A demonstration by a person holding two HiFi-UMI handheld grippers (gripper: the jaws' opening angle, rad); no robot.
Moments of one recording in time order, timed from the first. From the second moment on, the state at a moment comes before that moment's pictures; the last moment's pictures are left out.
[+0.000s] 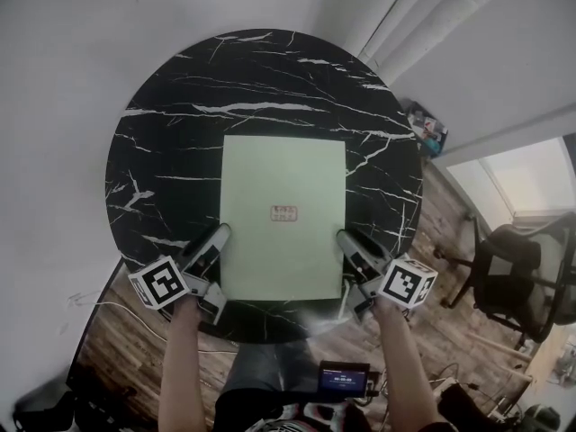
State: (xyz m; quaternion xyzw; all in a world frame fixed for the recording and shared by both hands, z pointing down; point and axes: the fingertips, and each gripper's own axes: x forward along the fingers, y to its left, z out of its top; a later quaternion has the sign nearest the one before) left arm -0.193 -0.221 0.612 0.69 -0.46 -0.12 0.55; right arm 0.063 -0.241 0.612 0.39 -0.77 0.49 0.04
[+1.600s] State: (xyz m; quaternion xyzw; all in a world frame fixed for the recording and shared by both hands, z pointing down) left arm -0.190 -0.184 0.448 0.78 -0.58 -0.04 0.22; right arm 0.066 -0.206 0.473 0.42 -0.87 0.24 0.07
